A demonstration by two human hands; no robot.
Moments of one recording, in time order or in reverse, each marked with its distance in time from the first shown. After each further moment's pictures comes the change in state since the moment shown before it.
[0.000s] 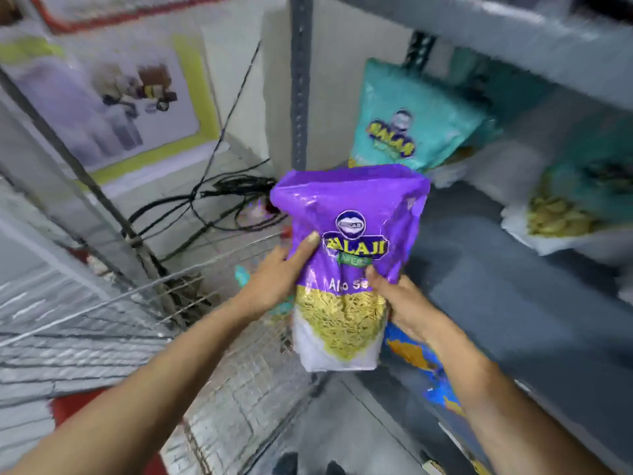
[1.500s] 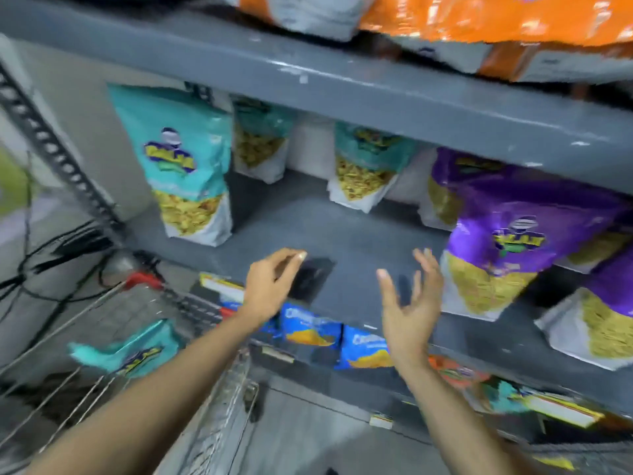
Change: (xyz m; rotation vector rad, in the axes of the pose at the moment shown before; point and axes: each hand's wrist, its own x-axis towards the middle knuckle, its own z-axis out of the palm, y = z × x) left_hand 0.043 0.028 0.220 0.150 -0.191 0.420; right_hand -0.124 0.040 -0.164 -0.223 1.237 -0.665
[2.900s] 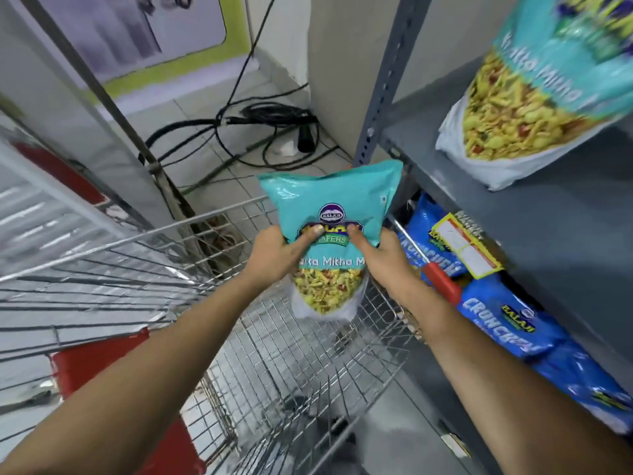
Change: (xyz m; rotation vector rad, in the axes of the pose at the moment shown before) left_hand -0.130 -0.220 -0.241 0.159 0.359 -0.520; right_hand -0.203 0.030 0.322 -0.087 -1.291 0.379
